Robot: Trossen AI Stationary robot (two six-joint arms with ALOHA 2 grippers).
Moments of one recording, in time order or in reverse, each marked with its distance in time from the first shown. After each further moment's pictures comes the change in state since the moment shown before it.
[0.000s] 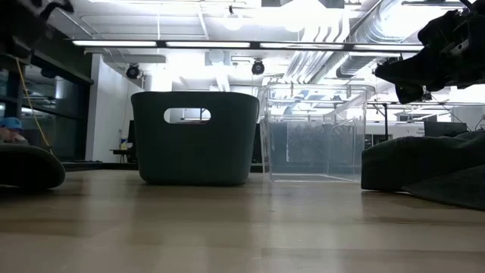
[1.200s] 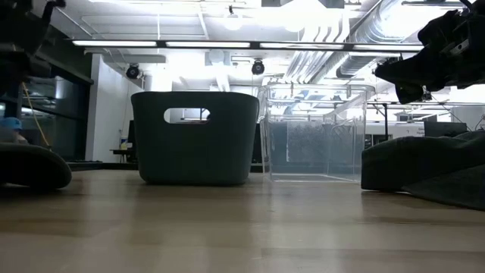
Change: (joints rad) left arm -0.032 0.018 -0.084 0.213 -0.104 0.211; right arm 0.000 0.000 0.000 0.000 0.000 0.000
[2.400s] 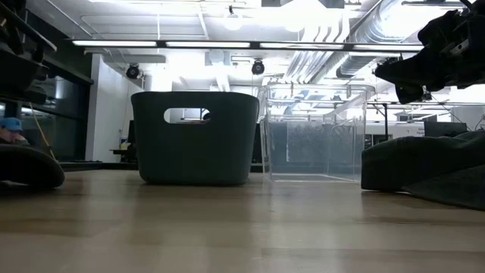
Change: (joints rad) left arm 0.000 0.000 -0.133 0.110 -0.014 0.025; right arm 0.000 0.000 0.000 0.000 0.000 0.000
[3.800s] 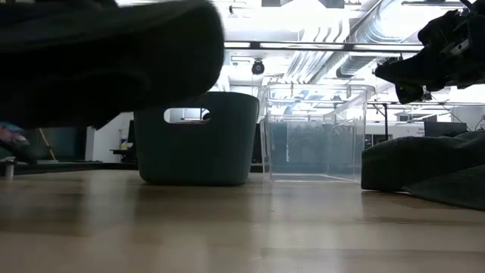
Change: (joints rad) left arm 0.183 -0.002 0.308 0.276 -0.089 0.075; right arm 0.000 0.000 0.000 0.000 0.000 0.000
